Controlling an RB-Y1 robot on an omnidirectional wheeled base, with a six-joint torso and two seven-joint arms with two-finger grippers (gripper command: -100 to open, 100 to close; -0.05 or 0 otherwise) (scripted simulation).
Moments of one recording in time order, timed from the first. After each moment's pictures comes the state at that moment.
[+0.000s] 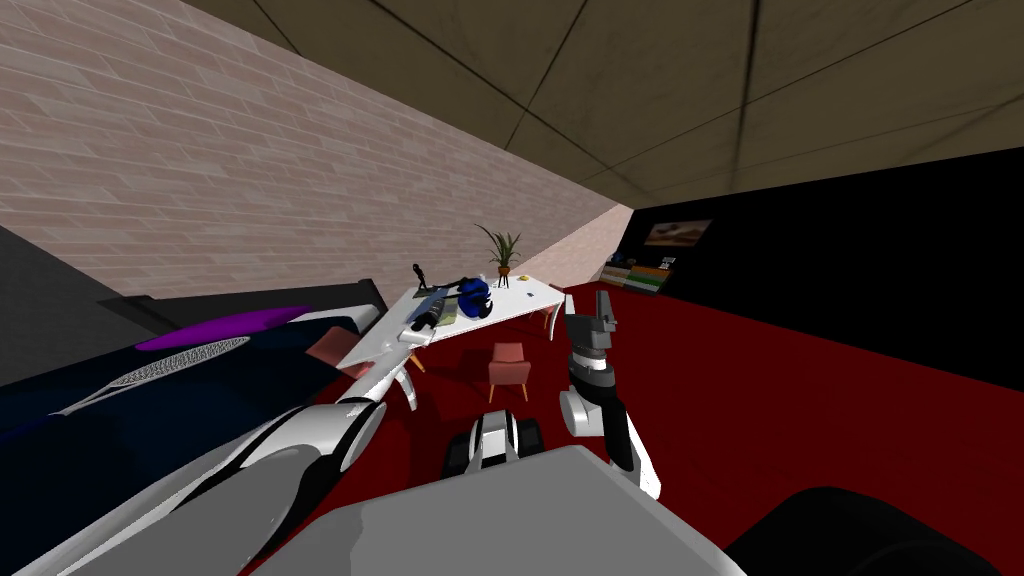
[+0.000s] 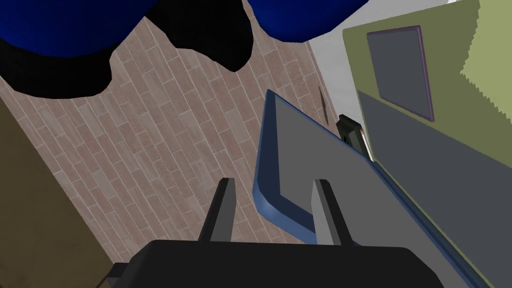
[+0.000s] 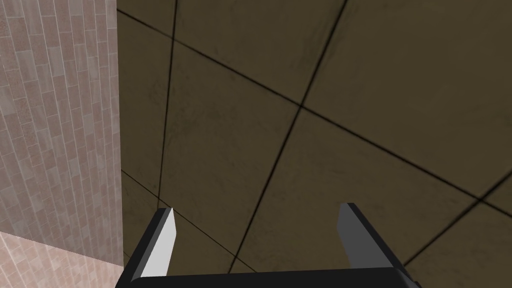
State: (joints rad) left arm -0.67 0.37 0.02 -0.86 -0.15 0.07 0.10; right arm 0.47 0.03 0.07 -2.40 0.05 -0.60 -0.13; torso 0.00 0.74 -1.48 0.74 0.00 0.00
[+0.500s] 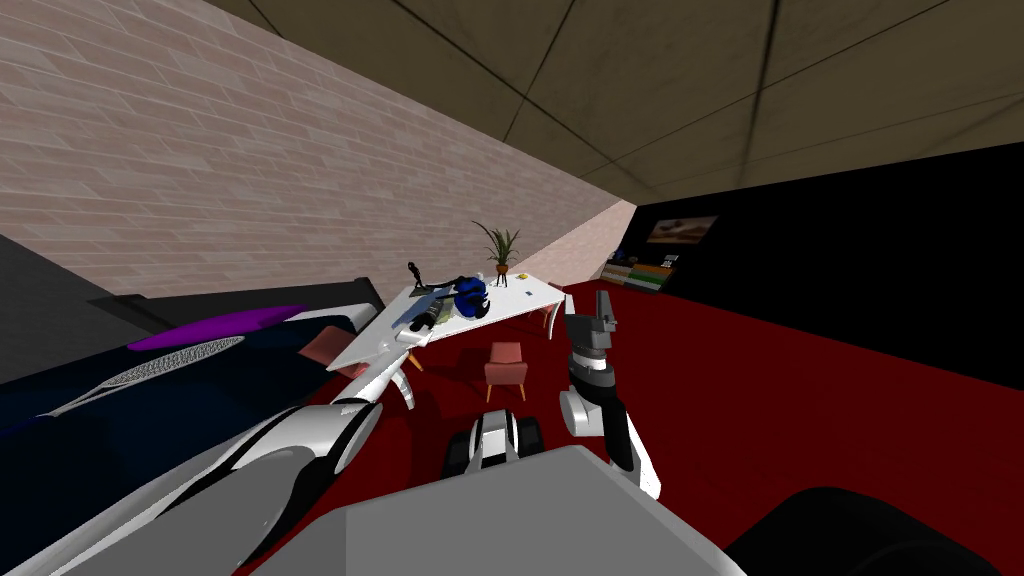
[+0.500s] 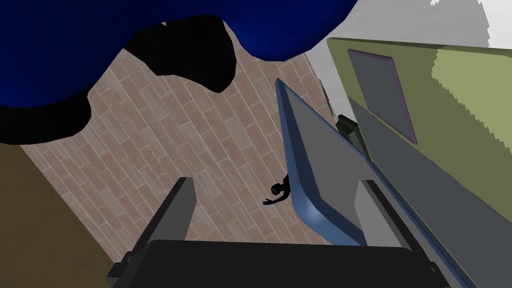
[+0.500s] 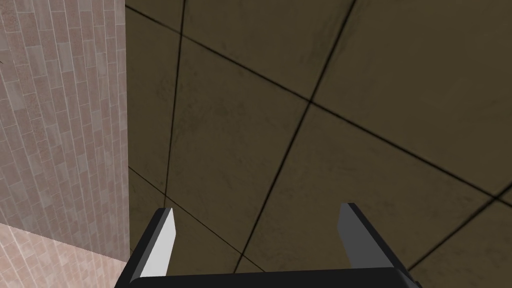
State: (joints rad) left arm -0.67 0.40 0.00 -0.86 -0.17 0.08 0.07; right arm 0.47 0.03 0.07 -2.40 0.05 -0.60 -0.13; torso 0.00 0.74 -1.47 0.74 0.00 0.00
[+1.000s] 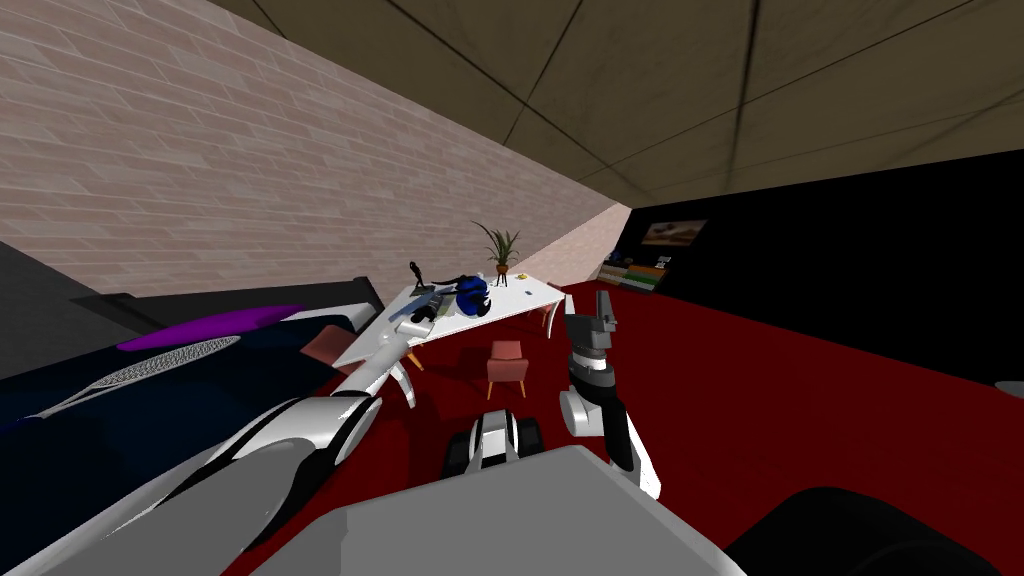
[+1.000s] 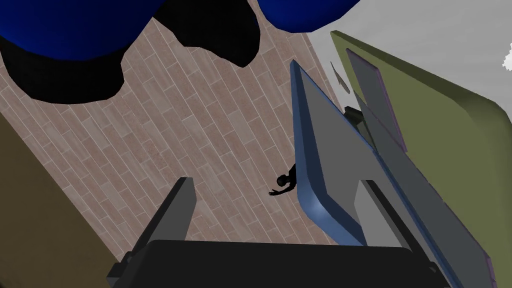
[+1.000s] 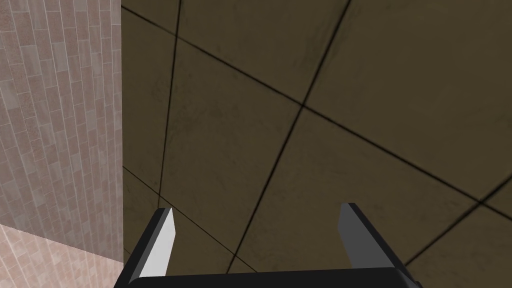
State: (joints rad) left arm -0.71 0.43 -0.03 -0.92 -0.15 0.19 0.09; right arm 0.47 0.03 0.07 -2.40 0.05 -0.60 -0.13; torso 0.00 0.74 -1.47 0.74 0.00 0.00
